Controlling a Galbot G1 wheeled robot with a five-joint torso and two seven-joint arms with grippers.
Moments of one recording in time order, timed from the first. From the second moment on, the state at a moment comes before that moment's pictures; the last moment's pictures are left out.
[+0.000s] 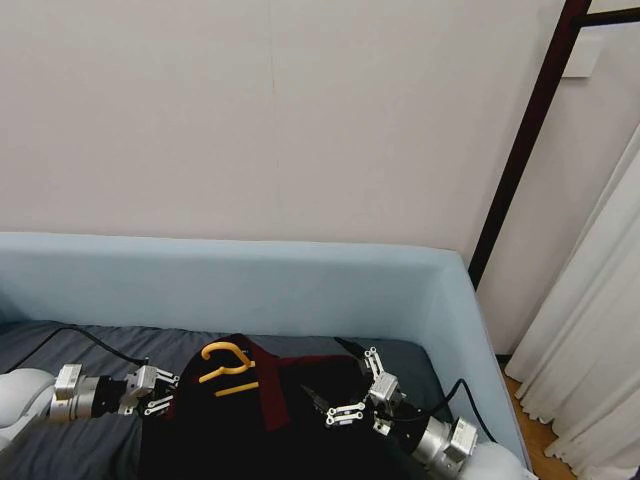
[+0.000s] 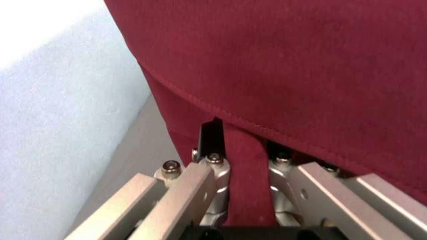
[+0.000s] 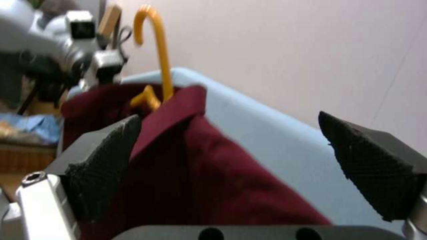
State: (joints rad) left arm 1.04 -0.53 -0.41 -1.47 -0.60 -0.29 1.24; right arm -1.00 0.72 -0.16 2.05 0.45 0.24 -0.18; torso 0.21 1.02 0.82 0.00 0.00
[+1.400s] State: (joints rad) left arm 0.76 -0.62 -0.16 -1.38 -0.48 -0.29 1.38; right arm -0.82 0.71 -0.24 1.90 0.44 0.02 -0.55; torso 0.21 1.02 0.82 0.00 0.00
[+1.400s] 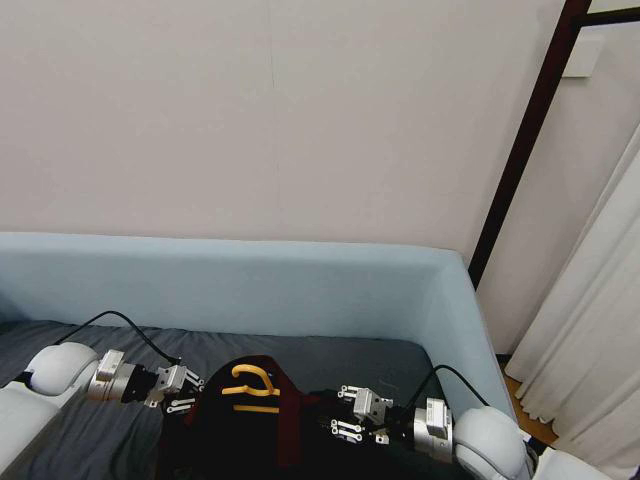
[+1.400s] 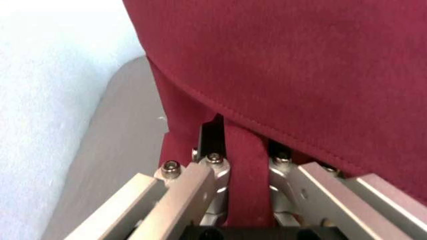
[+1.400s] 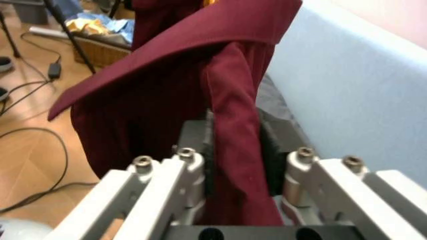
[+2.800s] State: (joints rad) left arm 0.97 -0.61 -0.43 -1.58 -1.03 -0.41 0.80; right arm -0.81 0.37 0.02 2.28 0.88 -0.11 -0.03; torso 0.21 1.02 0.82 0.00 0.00
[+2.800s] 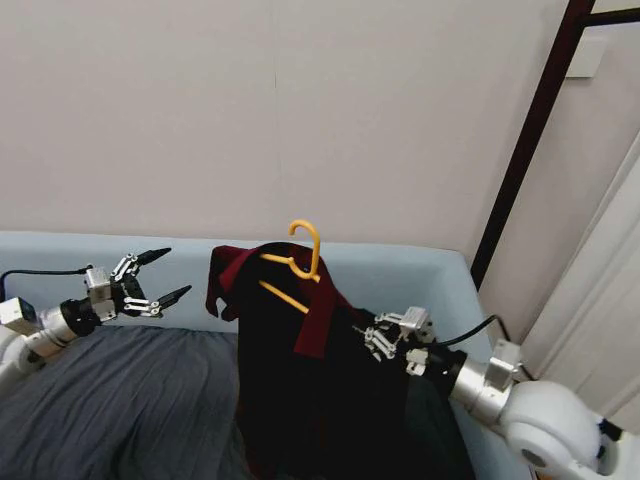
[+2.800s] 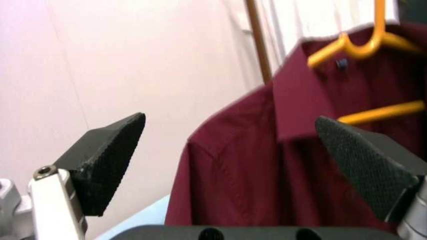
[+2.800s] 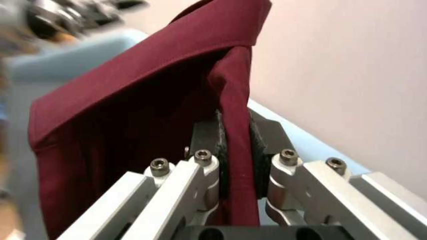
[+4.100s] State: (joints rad) left arm 1.21 -0.89 -0.01 -2.11 -0.66 -0.28 0.15; right arm -0.70 0.30 0.06 2.46 1.36 -0.20 0.42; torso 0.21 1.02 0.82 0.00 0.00
